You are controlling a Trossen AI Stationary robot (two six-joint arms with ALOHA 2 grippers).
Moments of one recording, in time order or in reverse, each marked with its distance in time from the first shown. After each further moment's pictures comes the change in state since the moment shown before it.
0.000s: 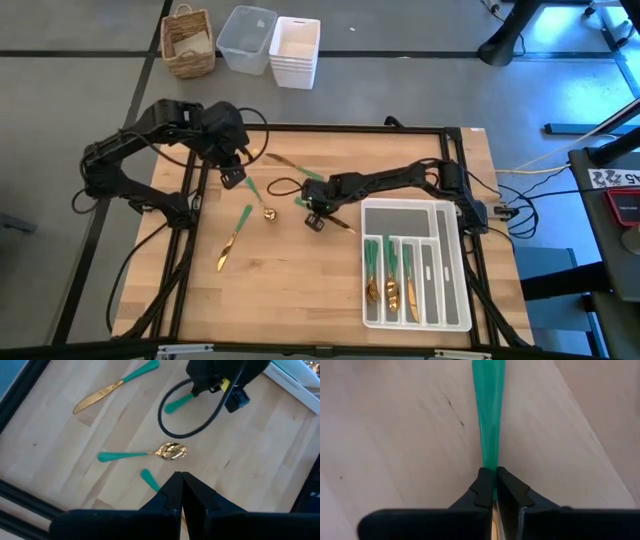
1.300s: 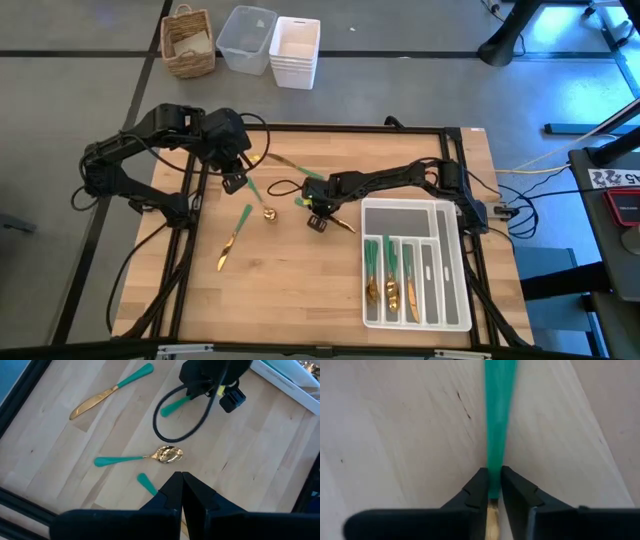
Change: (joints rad) left arm -0.071 0.000 0.000 0.024 -0.035 -0.042; right arm -0.002 0.001 -0.003 -0.013 -0.048 -0.105
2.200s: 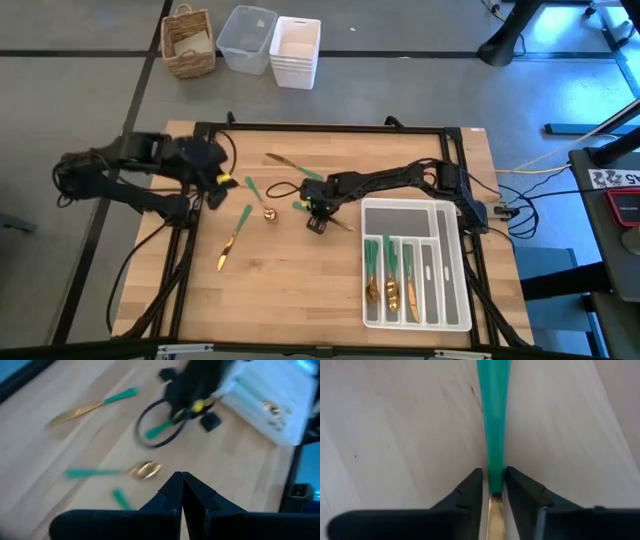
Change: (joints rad) left arm -0.219 -0.363 -0.375 0.300 -0.126 -0.258; right arm 0.002 0.003 0.055 -0.053 -0.017 0.010
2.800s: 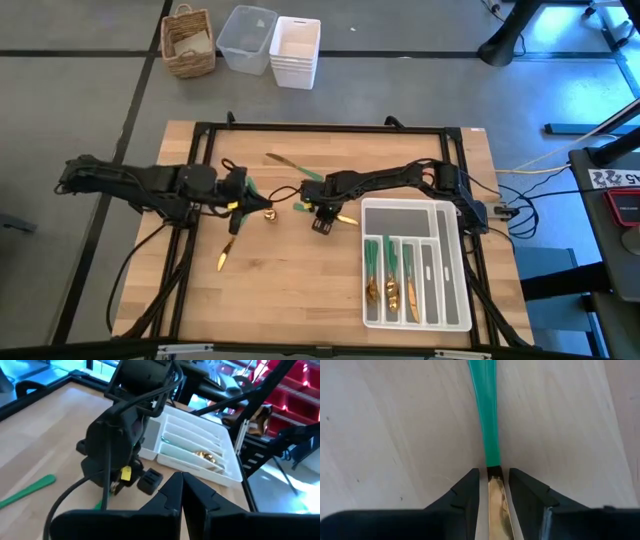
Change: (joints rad) left arm -0.153 -0.117 -0.547 0.956 0.000 0.171; right arm 0.000 0.015 0.065 -0.152 0.007 -0.054
